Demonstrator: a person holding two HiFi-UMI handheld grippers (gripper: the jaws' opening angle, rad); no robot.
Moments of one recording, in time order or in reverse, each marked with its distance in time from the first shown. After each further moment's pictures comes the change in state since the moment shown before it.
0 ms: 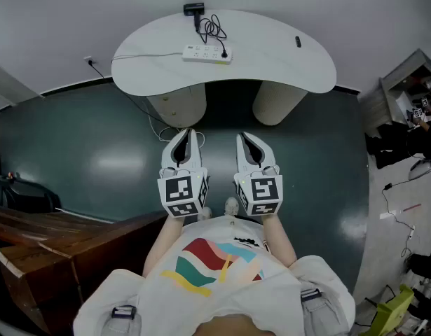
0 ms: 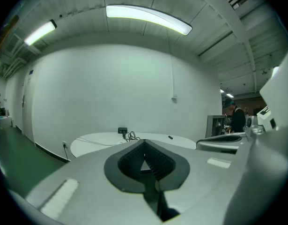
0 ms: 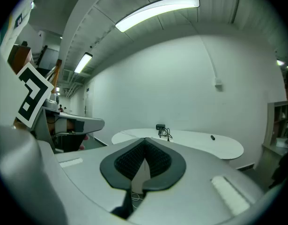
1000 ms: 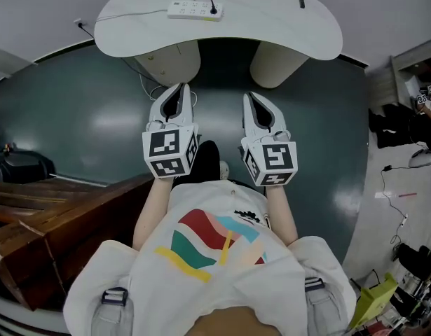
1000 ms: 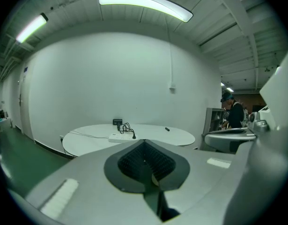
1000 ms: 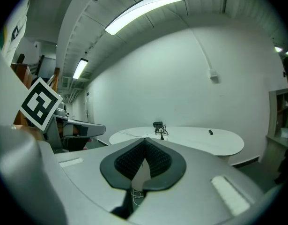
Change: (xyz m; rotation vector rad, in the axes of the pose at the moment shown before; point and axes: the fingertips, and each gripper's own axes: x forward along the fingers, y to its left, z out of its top) left arm 0.066 -0.040 -0.007 0.026 0.083 -0.027; right arm 0.009 -0.082 0.000 0.066 -0.028 0.032
